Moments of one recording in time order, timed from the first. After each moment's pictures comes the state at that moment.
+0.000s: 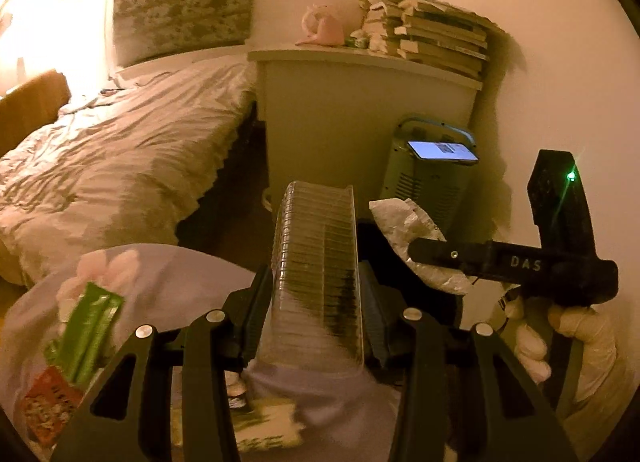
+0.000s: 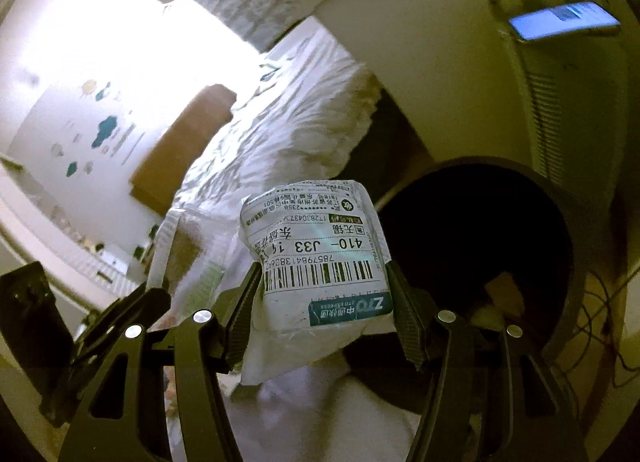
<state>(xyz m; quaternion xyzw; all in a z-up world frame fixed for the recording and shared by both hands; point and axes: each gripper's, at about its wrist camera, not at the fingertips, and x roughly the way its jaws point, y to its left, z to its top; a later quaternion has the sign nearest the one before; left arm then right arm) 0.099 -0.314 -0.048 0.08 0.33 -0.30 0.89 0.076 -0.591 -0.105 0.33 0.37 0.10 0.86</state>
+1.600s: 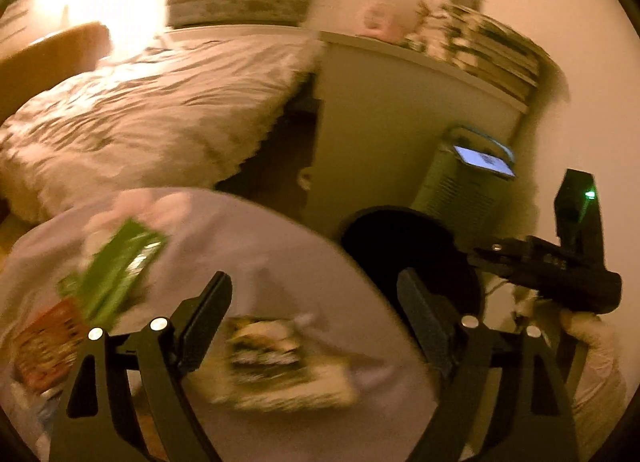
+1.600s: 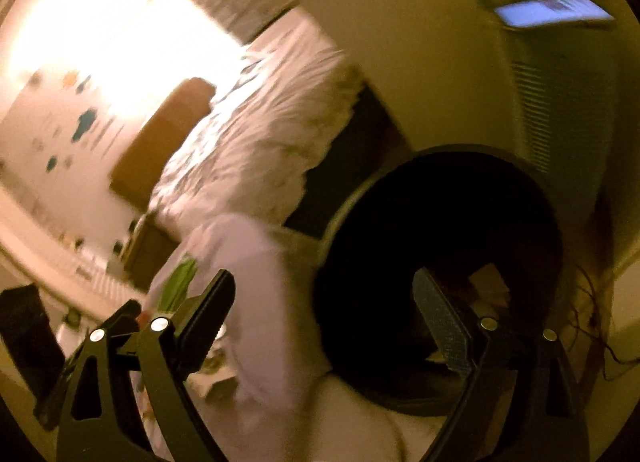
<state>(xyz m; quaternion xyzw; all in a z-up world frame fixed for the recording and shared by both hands) 0.100 -0.233 -0.063 0.01 0.37 -0.22 0.90 0.091 -0.546 -0.119 0.29 0.40 0.11 0.86</state>
